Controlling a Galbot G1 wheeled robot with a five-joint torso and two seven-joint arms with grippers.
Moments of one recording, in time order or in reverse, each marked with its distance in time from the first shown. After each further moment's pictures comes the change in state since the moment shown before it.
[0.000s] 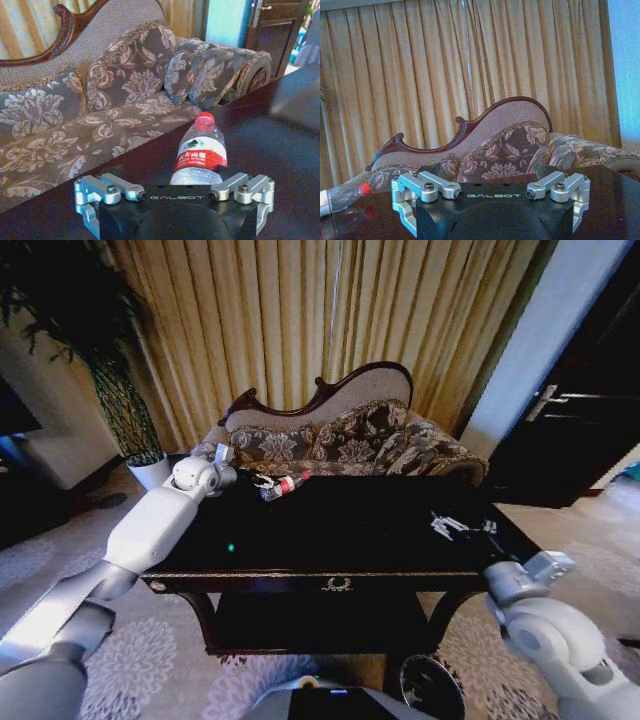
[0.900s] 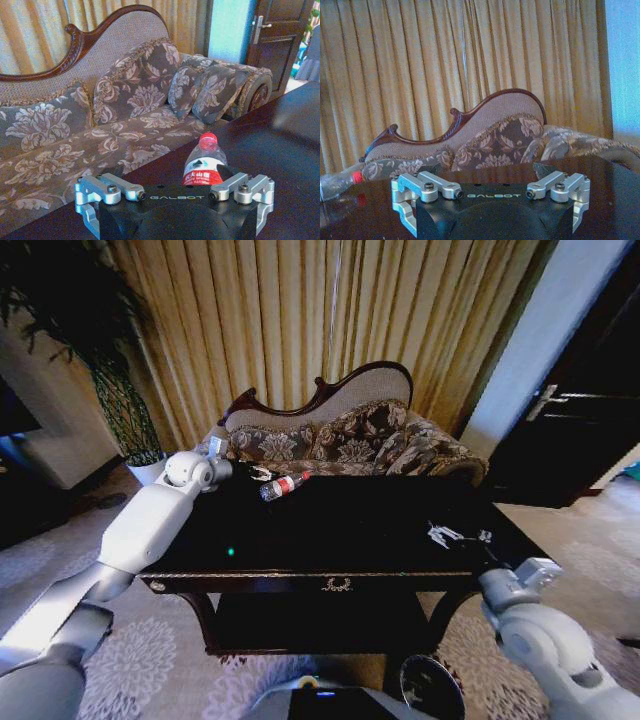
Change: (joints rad) left arm 0.004 0.018 -0.057 -0.032 -0.012 0.004 0.003; right arm -0.002 0.012 -0.019 -0.020 -0.030 -0.011 0.002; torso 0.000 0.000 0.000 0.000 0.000
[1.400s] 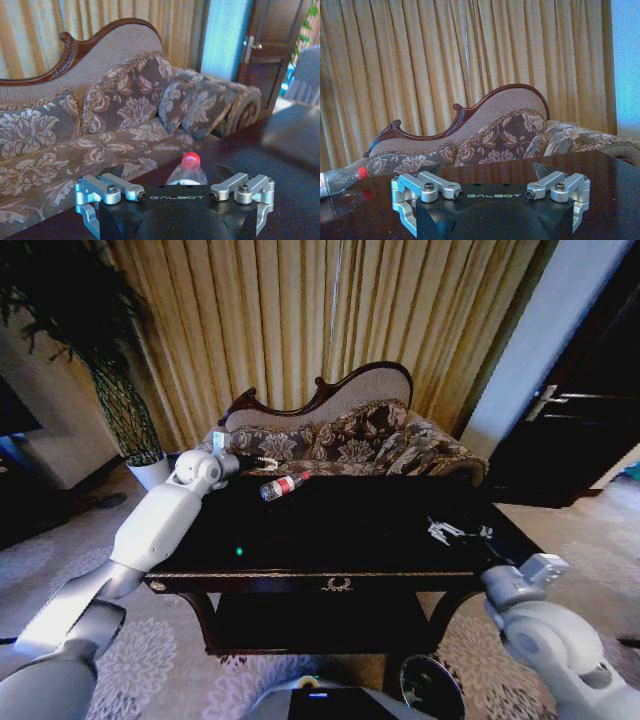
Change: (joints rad) left arm 0.008 -0.042 -0.025 -0.023 -0.053 0.002 -0.042; right arm -0.013 -0.004 0.005 0.008 0.015 -0.022 0.000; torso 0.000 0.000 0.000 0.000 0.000
